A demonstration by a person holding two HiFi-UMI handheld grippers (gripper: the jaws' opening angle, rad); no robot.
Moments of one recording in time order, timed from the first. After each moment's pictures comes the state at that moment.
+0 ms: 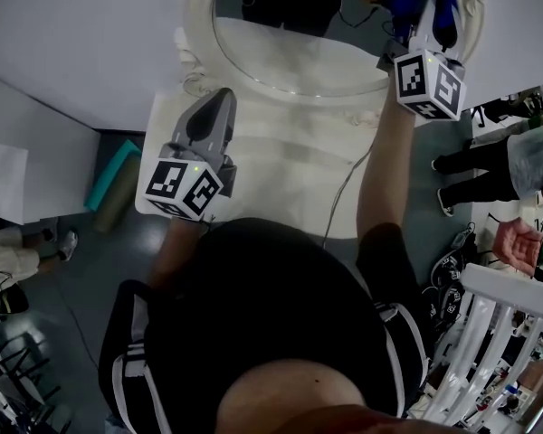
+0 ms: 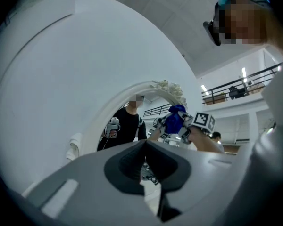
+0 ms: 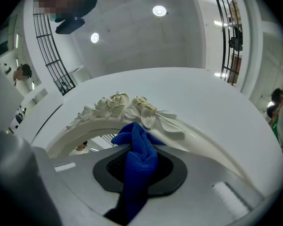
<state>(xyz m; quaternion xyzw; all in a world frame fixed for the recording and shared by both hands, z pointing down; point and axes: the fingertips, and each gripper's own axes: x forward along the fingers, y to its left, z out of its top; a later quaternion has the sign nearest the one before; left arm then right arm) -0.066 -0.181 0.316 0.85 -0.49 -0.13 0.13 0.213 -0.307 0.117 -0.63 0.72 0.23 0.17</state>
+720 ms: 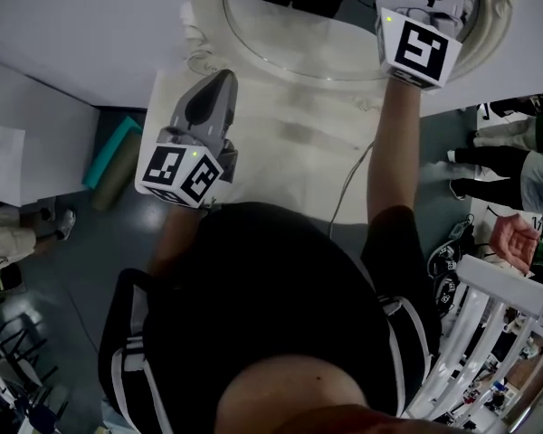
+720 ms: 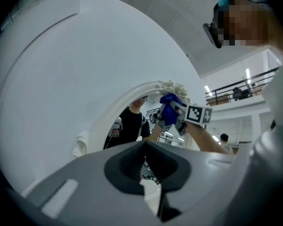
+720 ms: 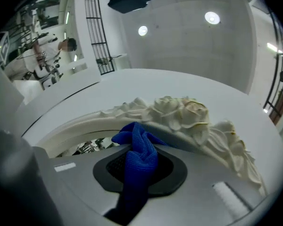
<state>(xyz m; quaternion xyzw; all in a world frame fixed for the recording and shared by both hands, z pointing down) -0.079 -0.183 0.328 0.84 -0.50 -0.14 0.14 0.099 -0.318 0.102 -0.57 0.72 0.41 0.00</state>
